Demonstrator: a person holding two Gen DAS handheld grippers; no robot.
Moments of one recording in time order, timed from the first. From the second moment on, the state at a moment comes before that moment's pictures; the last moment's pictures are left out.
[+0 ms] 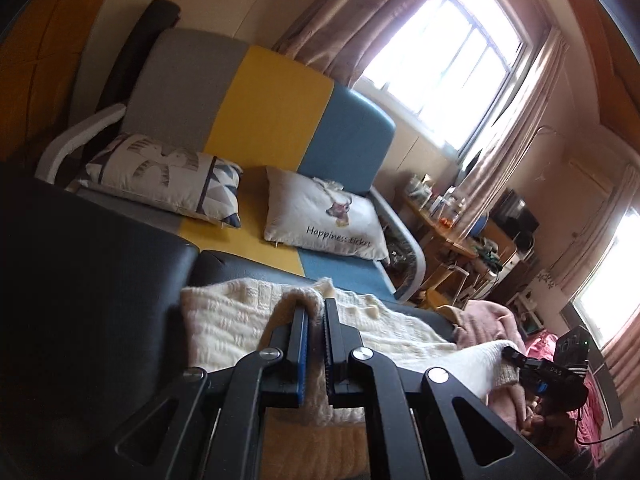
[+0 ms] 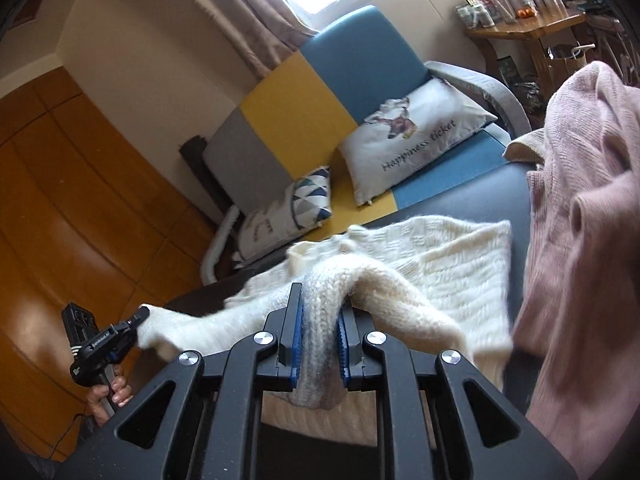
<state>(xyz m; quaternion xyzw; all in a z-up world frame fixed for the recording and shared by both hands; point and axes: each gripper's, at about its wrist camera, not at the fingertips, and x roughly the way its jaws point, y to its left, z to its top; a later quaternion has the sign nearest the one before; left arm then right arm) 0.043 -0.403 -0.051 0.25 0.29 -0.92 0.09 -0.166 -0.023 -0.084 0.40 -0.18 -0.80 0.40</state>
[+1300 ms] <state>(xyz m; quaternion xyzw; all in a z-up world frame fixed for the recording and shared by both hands) -0.065 -0.470 -0.127 0.38 0.30 -0.86 0.15 -0.282 -0.026 -0.143 0.52 -0.30 -0.73 0.33</state>
